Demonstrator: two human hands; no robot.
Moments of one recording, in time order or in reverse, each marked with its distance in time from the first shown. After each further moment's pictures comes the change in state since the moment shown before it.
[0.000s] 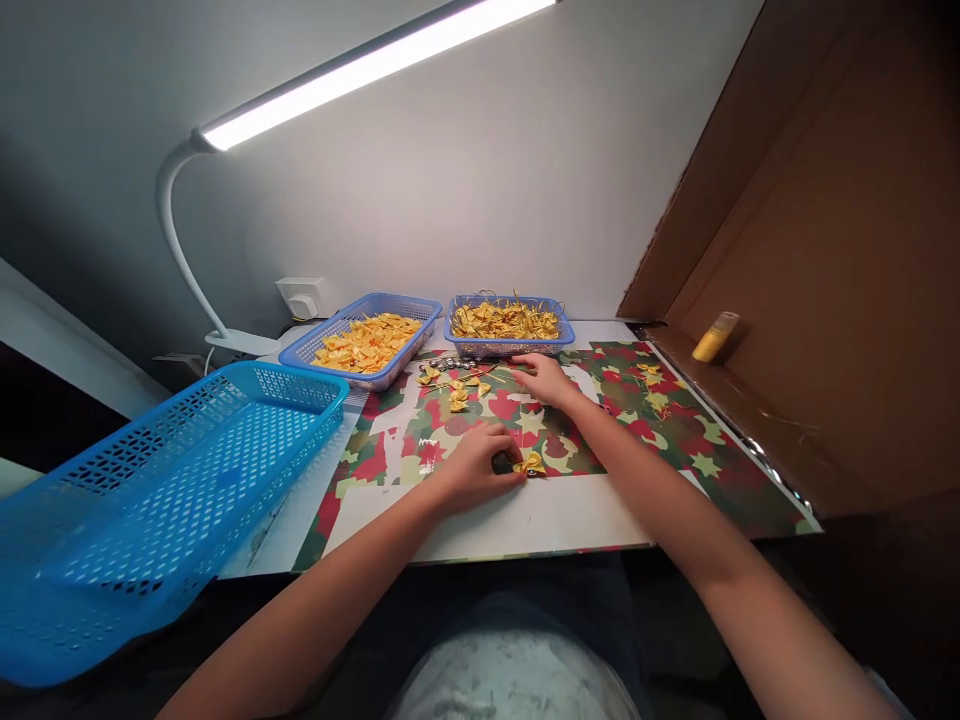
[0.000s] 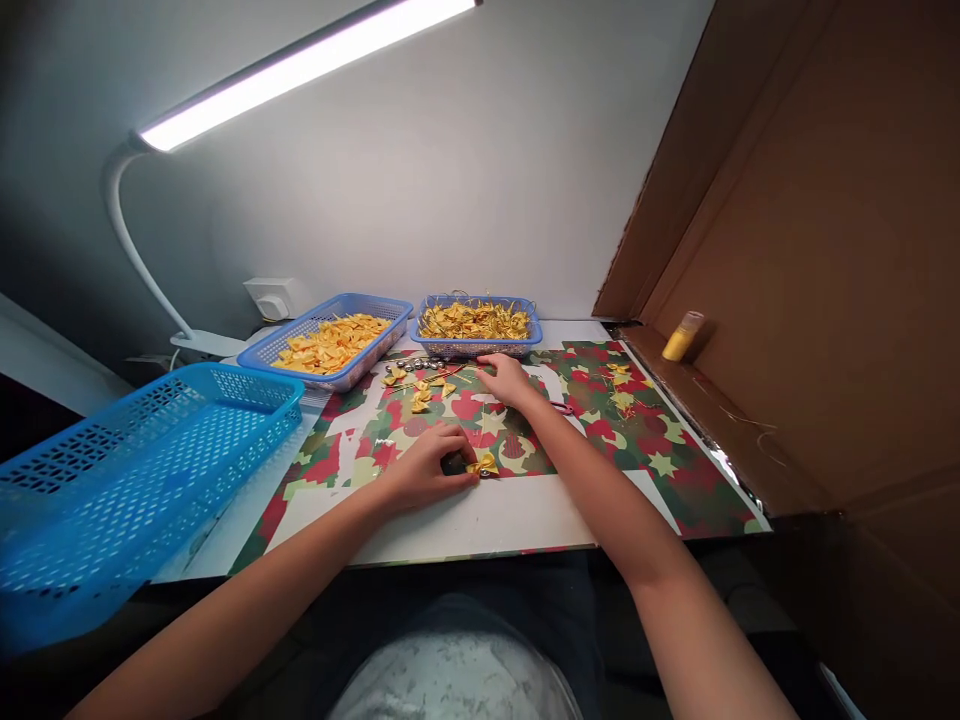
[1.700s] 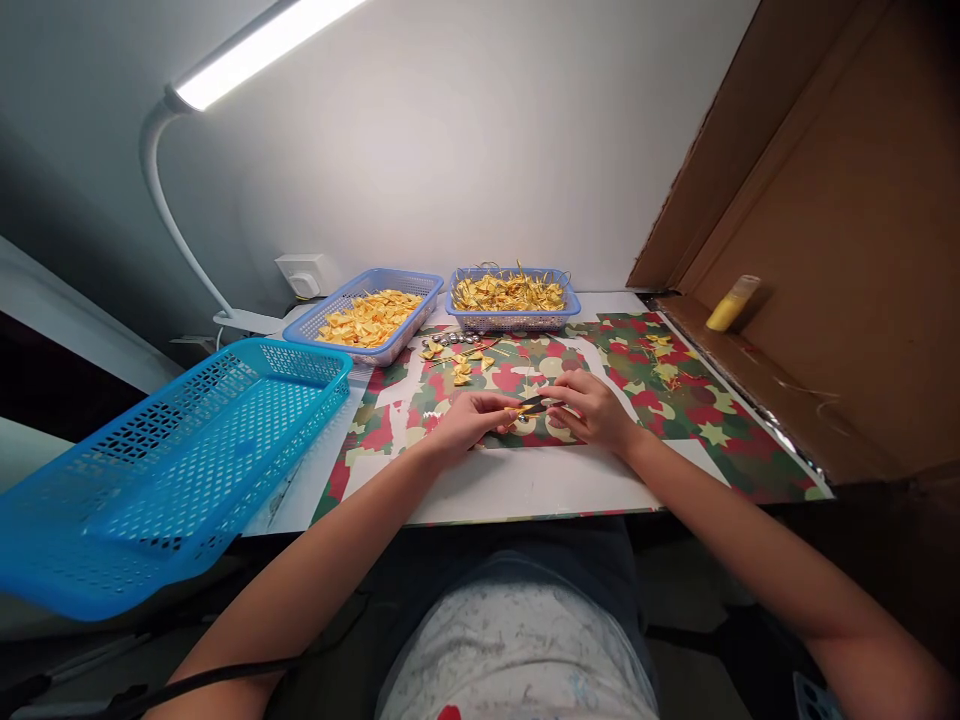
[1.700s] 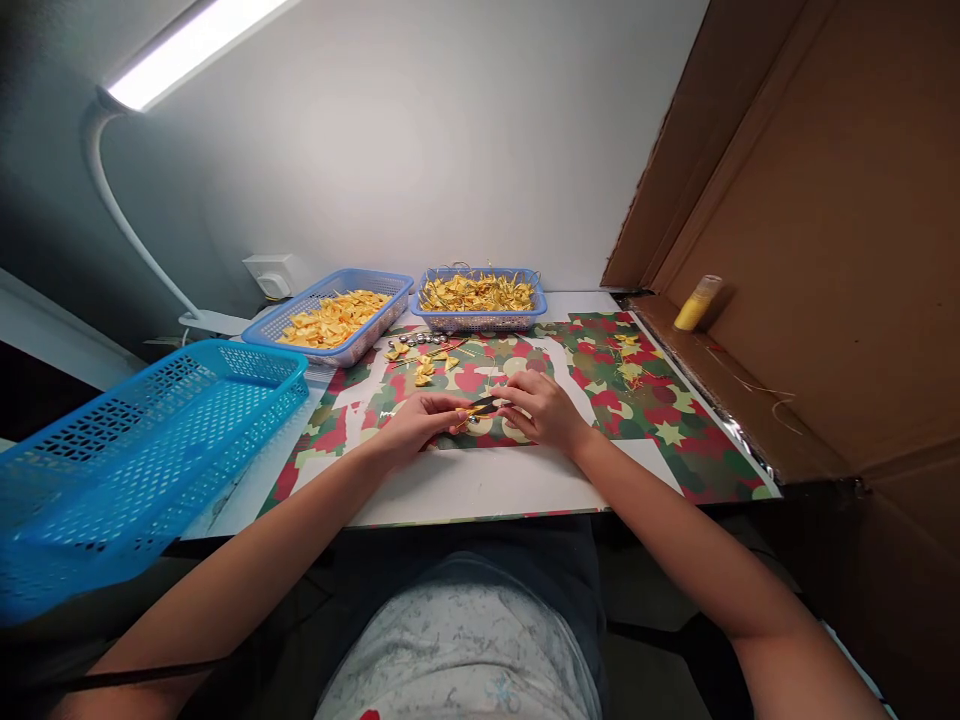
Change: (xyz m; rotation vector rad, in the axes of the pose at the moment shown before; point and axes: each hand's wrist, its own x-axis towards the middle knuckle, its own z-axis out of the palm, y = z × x) left_hand 0.003 -0.006 -0.003 -0.786 0.040 -0.500; right_hand -0.115 0.012 -0.032 -0.552 0.073 -0.902
